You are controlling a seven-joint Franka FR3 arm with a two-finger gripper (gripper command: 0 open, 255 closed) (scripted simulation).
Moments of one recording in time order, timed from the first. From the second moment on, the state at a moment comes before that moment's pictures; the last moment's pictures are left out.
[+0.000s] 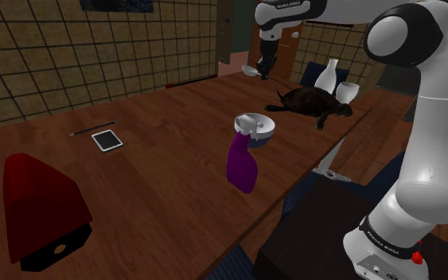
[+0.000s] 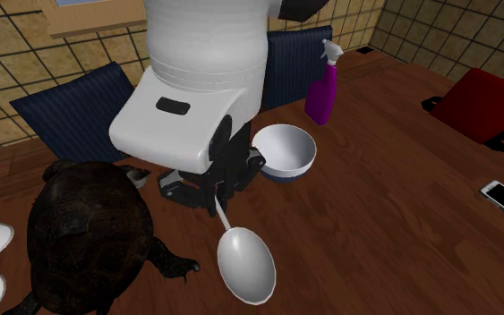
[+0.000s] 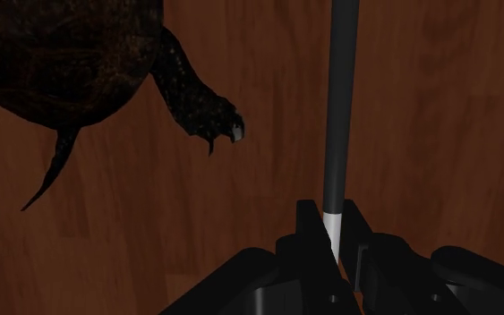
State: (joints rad) arm -0.13 0.34 -0.21 -1.40 -0.03 1.79 -0.30
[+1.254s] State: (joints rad) arm -0.16 0.43 -0.21 -1.01 -0.01 1.49 -0.33
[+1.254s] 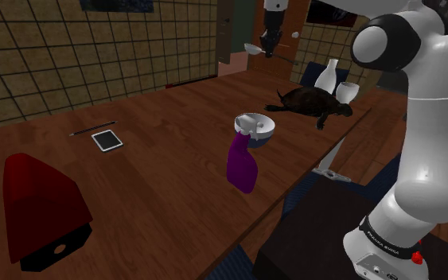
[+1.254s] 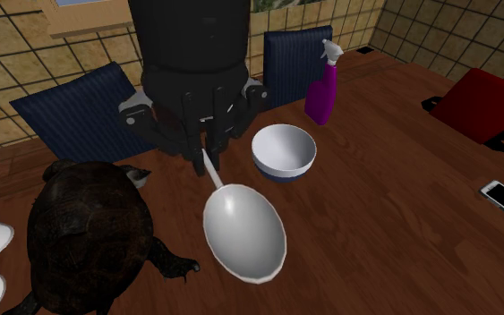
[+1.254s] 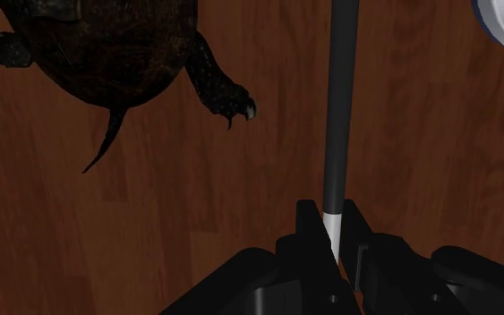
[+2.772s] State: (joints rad) arm 0.13 0.21 -0.11 -1.23 -0.09 1.46 0.03
